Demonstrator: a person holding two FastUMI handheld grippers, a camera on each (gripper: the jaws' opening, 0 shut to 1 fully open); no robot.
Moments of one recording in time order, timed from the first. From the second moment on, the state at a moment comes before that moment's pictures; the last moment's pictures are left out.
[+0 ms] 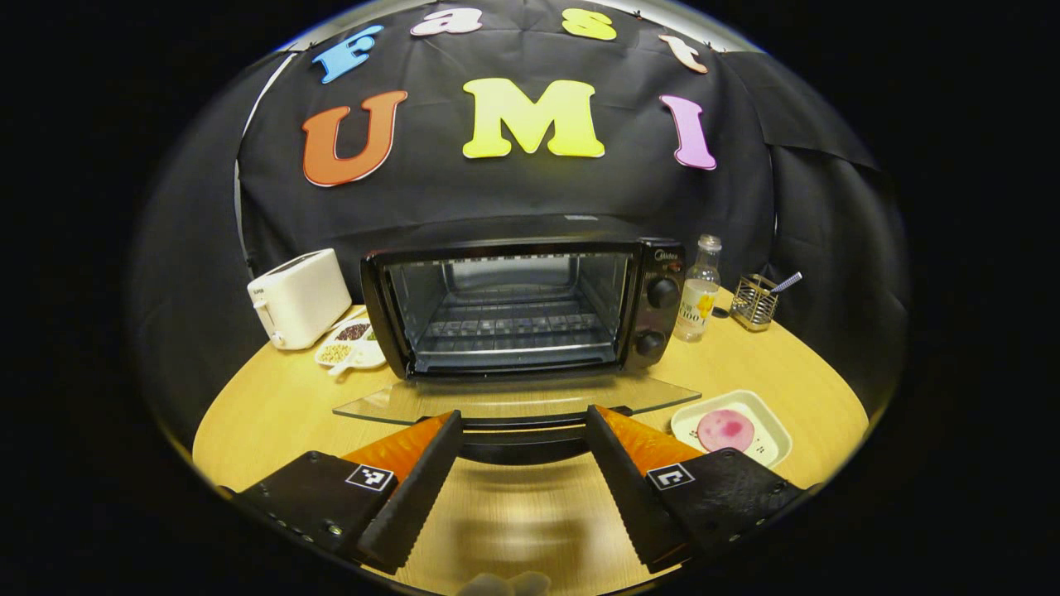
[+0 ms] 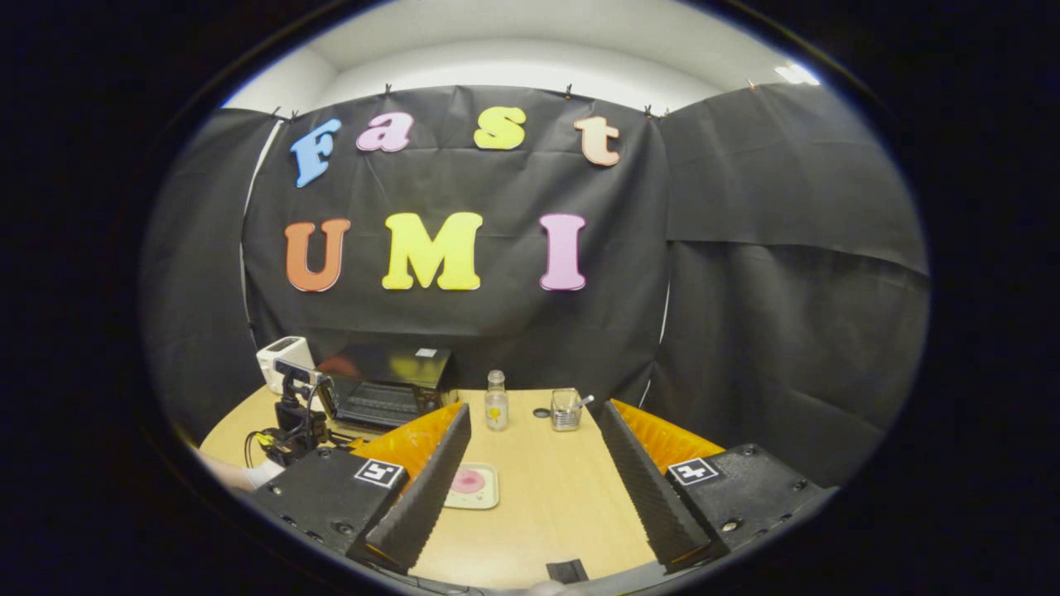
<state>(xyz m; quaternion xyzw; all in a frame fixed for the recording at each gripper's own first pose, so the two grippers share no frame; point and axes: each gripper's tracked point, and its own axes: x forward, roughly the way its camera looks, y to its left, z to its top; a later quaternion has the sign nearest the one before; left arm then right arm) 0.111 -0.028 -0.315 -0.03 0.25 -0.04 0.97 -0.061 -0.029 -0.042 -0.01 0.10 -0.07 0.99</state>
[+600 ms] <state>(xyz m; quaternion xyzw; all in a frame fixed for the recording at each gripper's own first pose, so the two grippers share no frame) 0.093 -0.034 -0.376 -0.02 0.32 -0.04 0.95 -0.085 -0.030 -0.056 -0.02 0.12 -0.09 0.99</state>
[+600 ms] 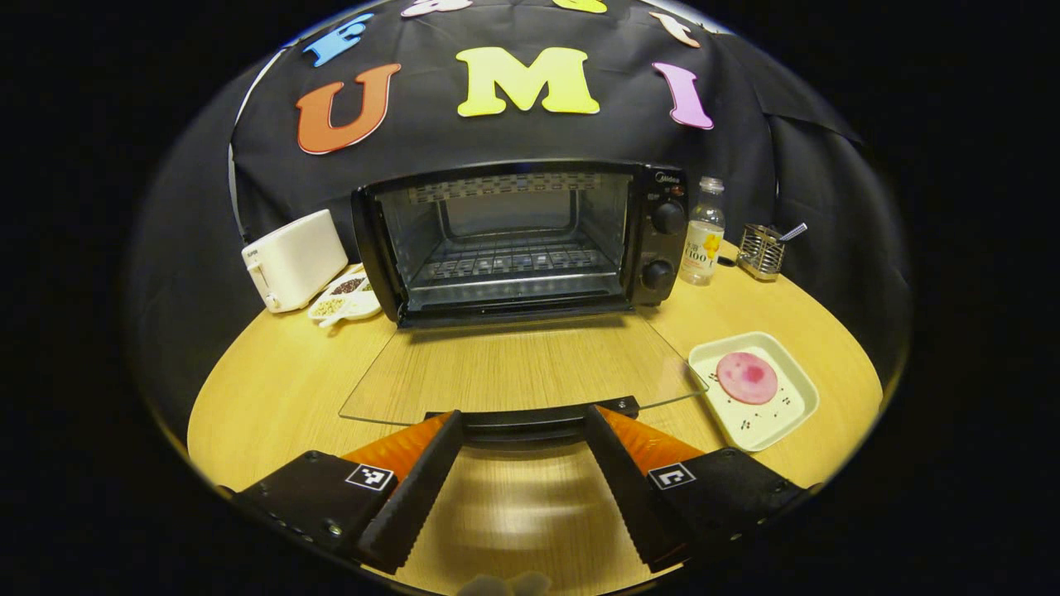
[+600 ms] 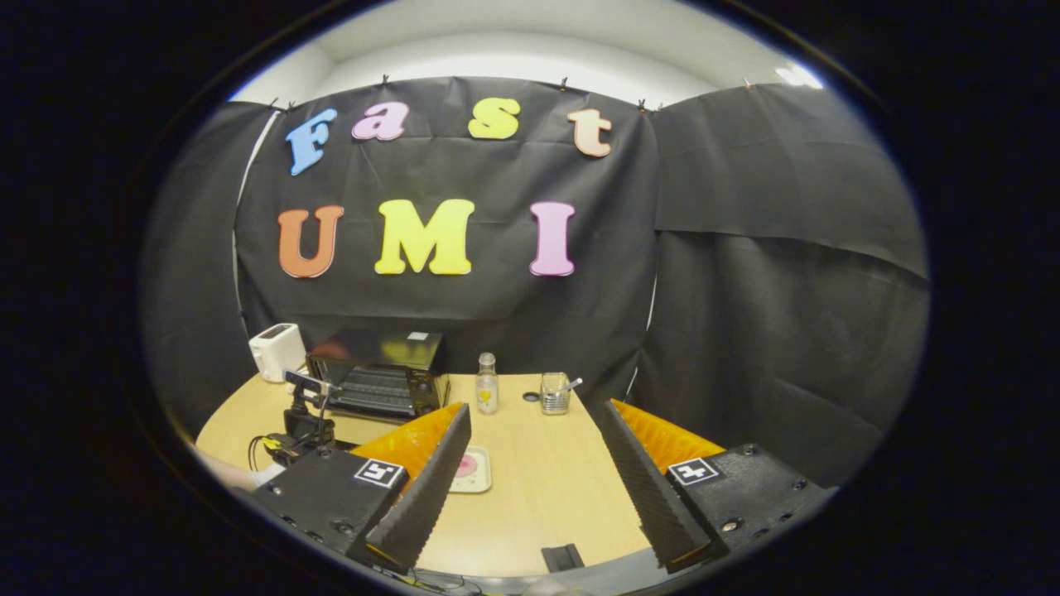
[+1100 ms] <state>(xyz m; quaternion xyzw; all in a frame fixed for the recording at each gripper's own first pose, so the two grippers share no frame) 0.094 -0.026 -0.362 -0.02 0.29 -0.04 0.96 -0.074 -0.028 -0.074 -0.01 0.14 -0.09 0.99</state>
